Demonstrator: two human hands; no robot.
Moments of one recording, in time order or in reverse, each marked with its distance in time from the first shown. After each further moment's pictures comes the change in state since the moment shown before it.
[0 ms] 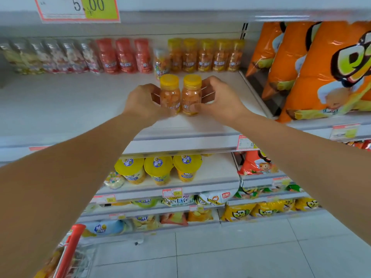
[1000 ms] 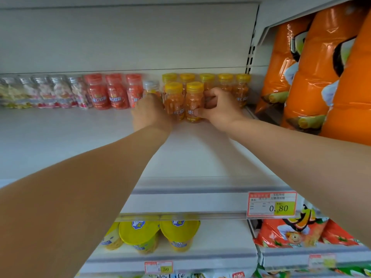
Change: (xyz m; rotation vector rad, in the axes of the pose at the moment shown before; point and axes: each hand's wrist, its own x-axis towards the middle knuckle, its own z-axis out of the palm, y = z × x) left_hand 0.102 0.021 0.066 0.331 0.498 -0.047; right_hand 0.114 0.054 -0.009 -0.003 0.182 -0.038
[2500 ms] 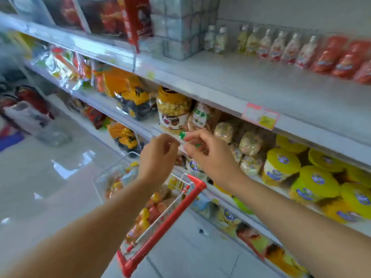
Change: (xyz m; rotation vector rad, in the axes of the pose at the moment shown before) left_hand -0.224 -0.359 -0.264 -0.121 0.185 -0.442; right_hand -0.315 -0.212 0.295 0.318 -0.755 -0.310
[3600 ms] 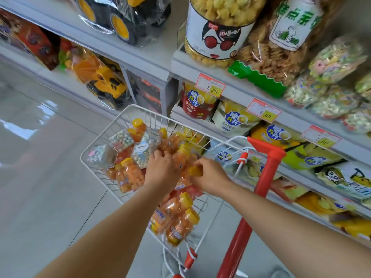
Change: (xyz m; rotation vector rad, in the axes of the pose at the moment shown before) left_hand 0.073 -0.319 0.061 0.630 -0.769 -0.049; right_hand 0.033 0.212 0.270 -0.384 -0.310 0.746
